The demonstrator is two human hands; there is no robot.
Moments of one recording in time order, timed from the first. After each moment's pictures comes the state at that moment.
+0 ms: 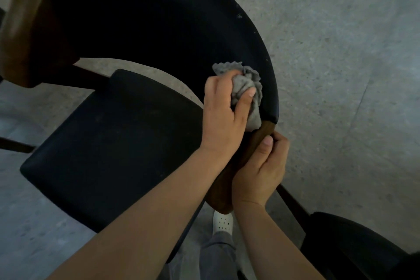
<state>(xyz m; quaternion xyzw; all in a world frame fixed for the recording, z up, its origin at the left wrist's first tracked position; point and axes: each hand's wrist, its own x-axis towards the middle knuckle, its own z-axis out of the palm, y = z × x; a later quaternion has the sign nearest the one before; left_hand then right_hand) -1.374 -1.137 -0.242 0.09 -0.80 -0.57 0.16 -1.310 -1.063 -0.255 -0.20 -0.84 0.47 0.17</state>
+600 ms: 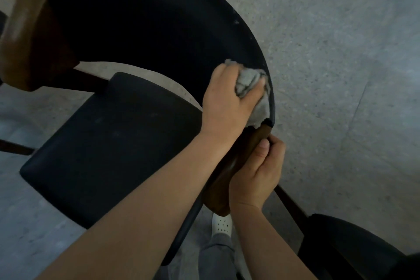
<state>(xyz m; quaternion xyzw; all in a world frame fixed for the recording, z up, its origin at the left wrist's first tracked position) -1.401 -1.137 -0.219 0.09 -0.84 -0.51 0.16 -1.310 -1.064 -0.251 -0.20 -0.85 0.46 0.17</state>
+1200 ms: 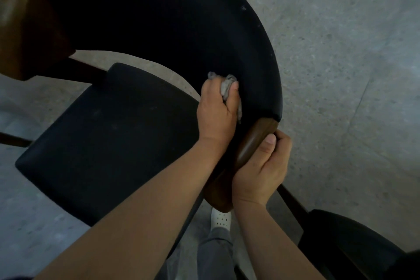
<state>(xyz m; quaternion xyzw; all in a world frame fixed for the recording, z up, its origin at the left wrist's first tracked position) -1.391 -1.137 -0.278 0.18 -0.81 -0.54 0.13 -1.310 -1.063 -0.255 -0.19 -0.85 0.46 0.19</state>
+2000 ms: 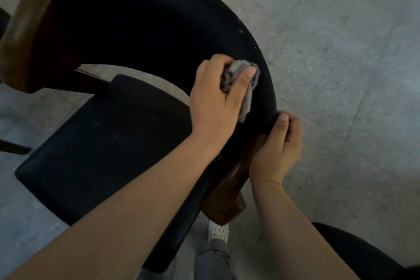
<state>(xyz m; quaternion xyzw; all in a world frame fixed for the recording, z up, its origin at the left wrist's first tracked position) -1.404 -1.161 -0.209 0.12 -0.81 -0.53 0.19 -1.368 -1.052 -0.235 -0.17 -0.79 0.55 0.20</state>
